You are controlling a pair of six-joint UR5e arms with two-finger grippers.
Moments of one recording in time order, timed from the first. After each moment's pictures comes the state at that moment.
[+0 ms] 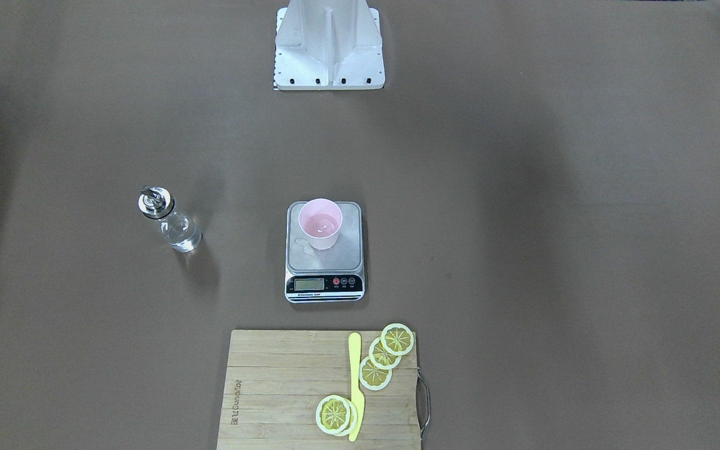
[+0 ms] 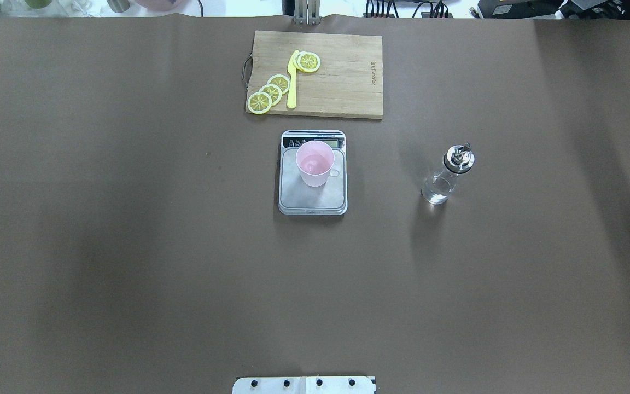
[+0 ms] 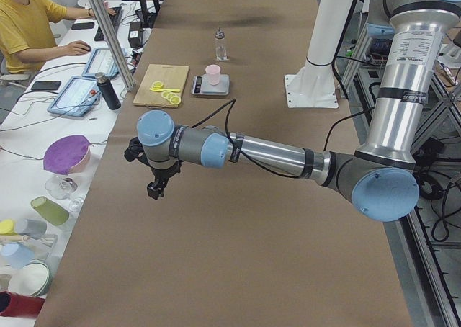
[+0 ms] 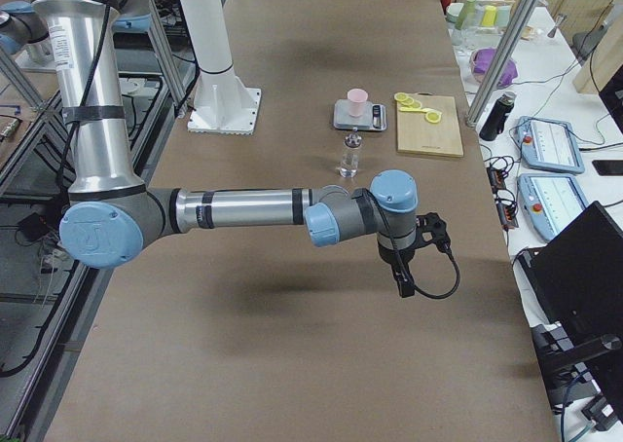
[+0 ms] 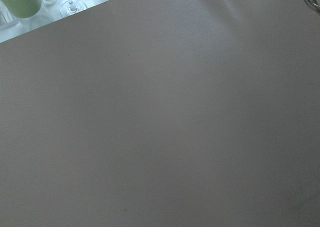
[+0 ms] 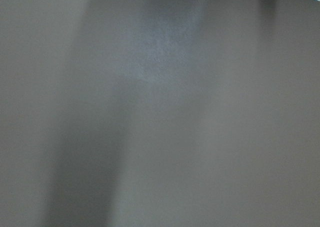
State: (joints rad) left arm -1.60 -1.75 -1.59 -1.52 -2.45 0.27; right arm 1.54 -1.46 1.54 -1.38 2.23 -0.02
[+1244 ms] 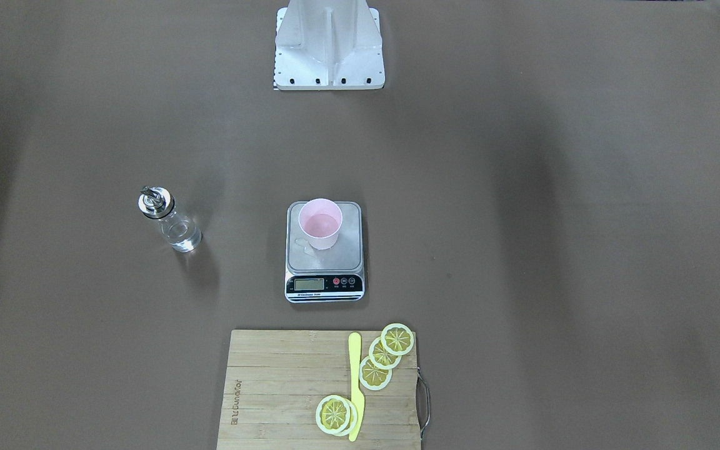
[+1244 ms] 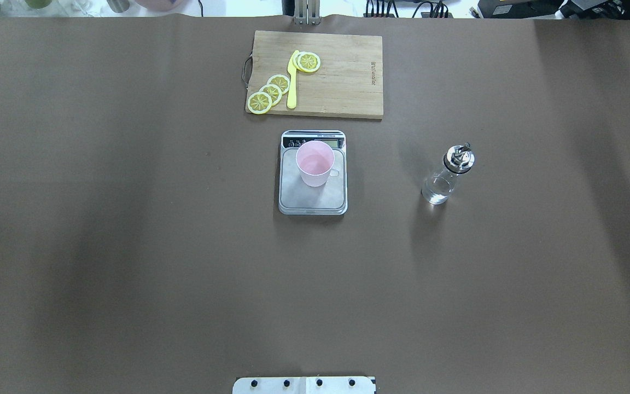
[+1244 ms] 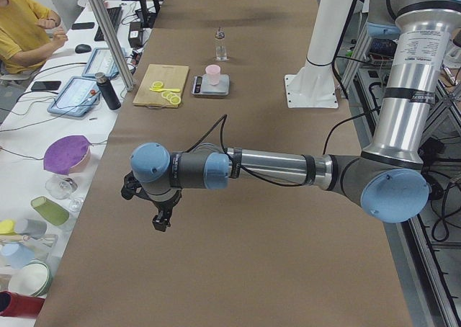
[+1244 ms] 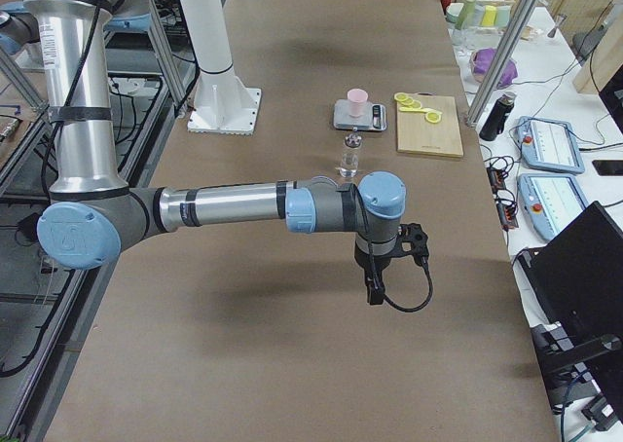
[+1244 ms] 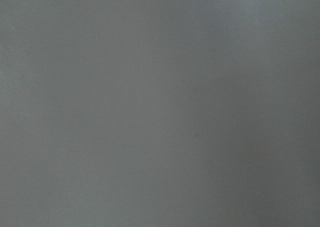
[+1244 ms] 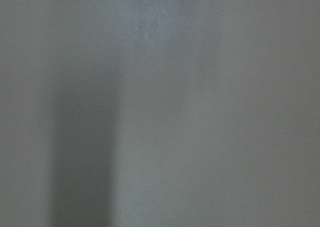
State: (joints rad) left arm -1.65 -1.73 -1.49 -1.50 -2.45 0.26; right arm 1.58 -1.53 1.66 -1.62 2.27 -0.06
